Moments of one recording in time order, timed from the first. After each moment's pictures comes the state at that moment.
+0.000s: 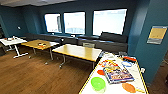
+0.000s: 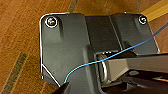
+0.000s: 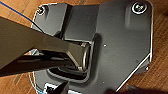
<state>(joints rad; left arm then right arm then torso) 1.52 3.06 -2.80 0.16 -0.10 -0.10 -1.56 3.07 -2.77 -0.32 0.07 0.14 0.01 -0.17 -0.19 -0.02</state>
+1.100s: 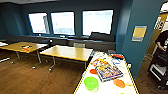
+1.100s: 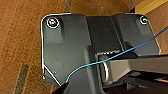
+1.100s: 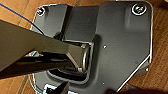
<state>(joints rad) 1.51 3.06 -2.80 0.16 -0.09 -0.10 -1.56 3.07 -2.77 -0.32 0.07 0.14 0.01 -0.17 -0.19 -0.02</state>
